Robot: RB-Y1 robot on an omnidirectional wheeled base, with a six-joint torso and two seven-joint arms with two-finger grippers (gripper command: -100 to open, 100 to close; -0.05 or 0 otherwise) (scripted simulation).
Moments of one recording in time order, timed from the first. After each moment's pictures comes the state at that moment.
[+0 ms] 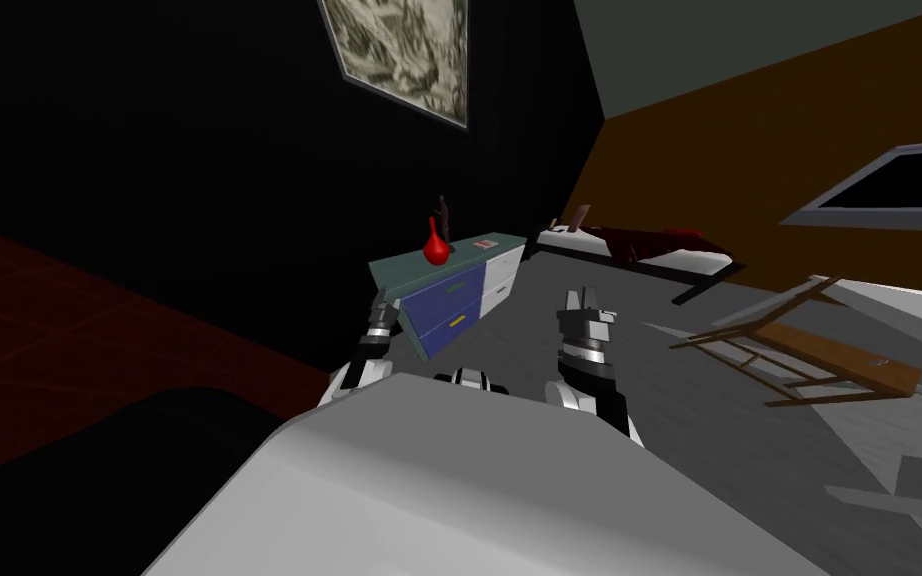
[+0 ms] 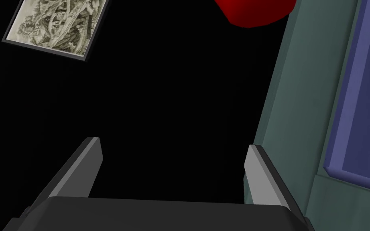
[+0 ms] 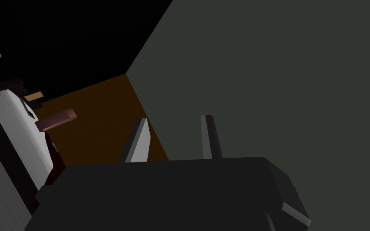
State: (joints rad) left arm 0.51 0.16 0.15 -2.05 0.12 -0.39 0.17; right arm 0.49 -0.03 0.06 -2.27 -0.05 -0.45 -0.01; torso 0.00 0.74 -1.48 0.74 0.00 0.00
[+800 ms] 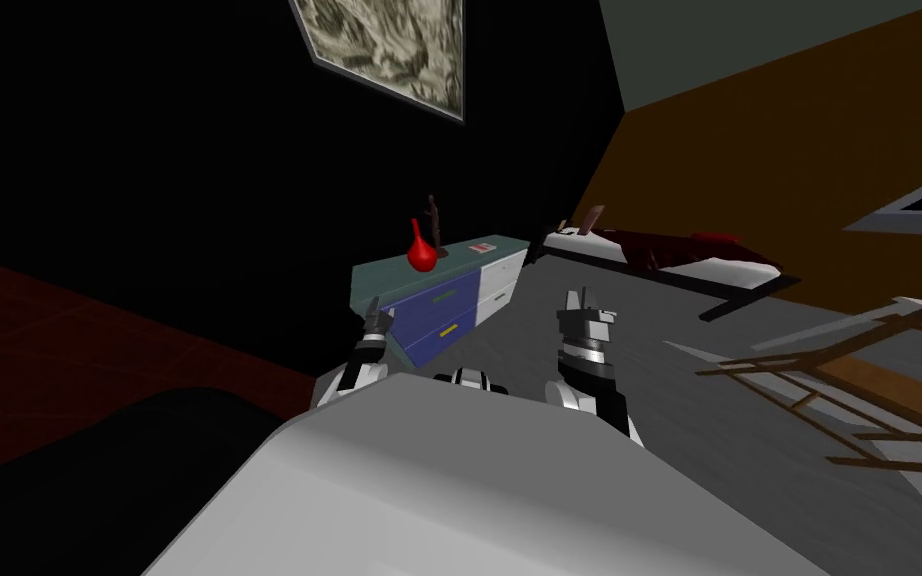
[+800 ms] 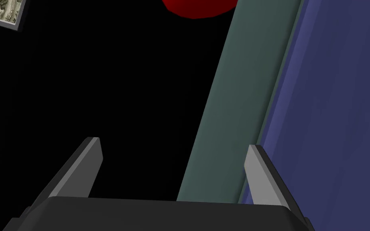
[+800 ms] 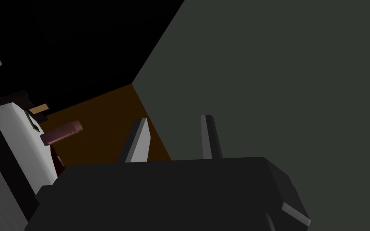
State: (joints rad) left arm 0.52 0.14 0.21 -1.95 0.19 -0.33 0.21; right arm 0.49 -0.03 0.06 -2.27 -0.05 -0.45 -0.01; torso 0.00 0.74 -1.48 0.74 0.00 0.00
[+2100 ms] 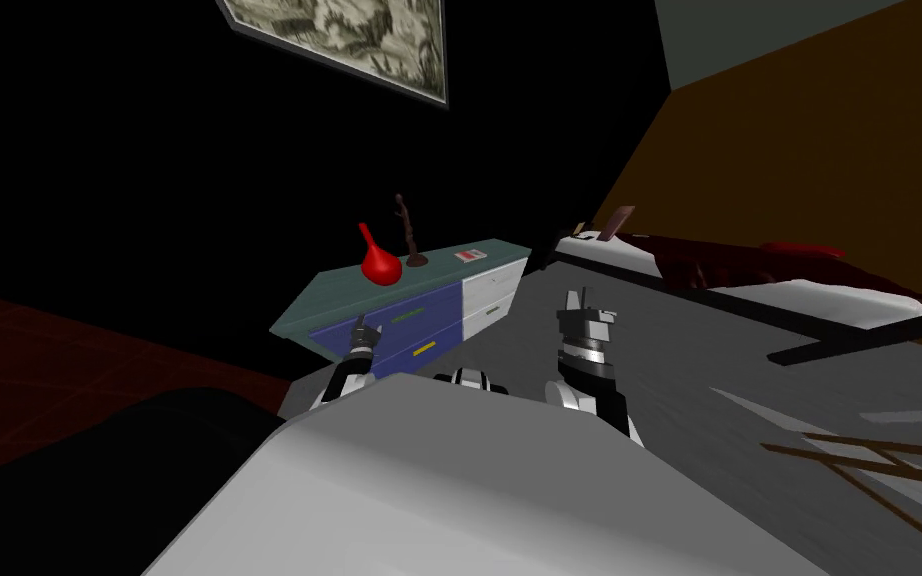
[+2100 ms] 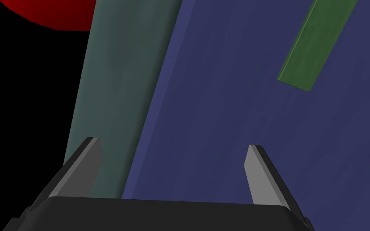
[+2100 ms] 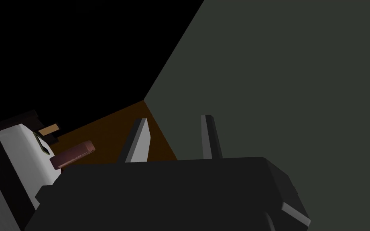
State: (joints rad) left arm 0.54 0.14 0.33 -1.79 0.33 -0.23 0.28; right arm 0.49 -0.03 0.06 -2.27 -0.05 -0.45 -0.01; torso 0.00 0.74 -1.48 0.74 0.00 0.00
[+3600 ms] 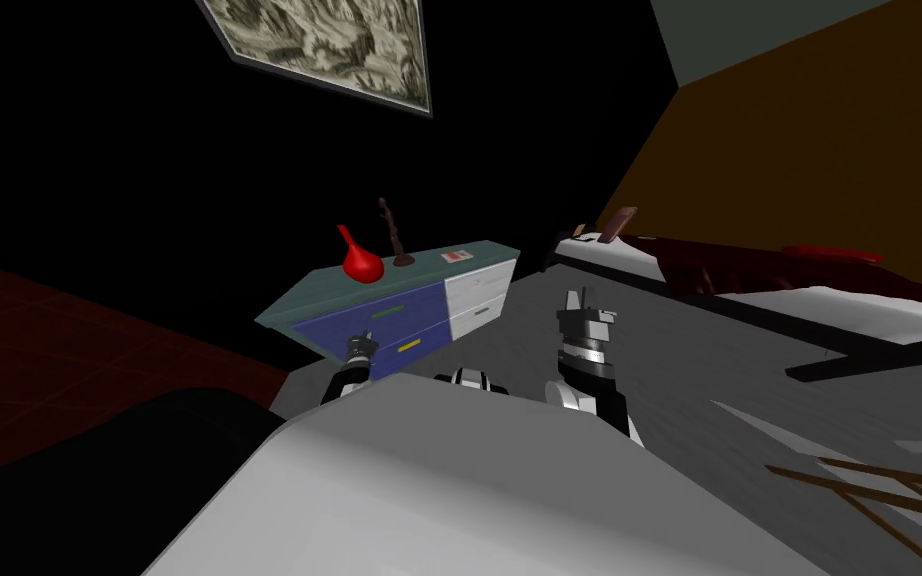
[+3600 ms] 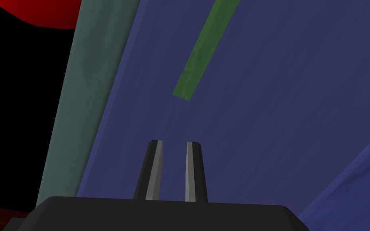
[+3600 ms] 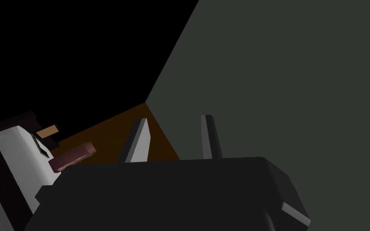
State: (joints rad) left arm 0.58 0.07 0.37 -1.76 0.38 -0.18 0.31; right arm 0.49 -0.03 0.06 -2.27 -0.05 -0.45 -0.01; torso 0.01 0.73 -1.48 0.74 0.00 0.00
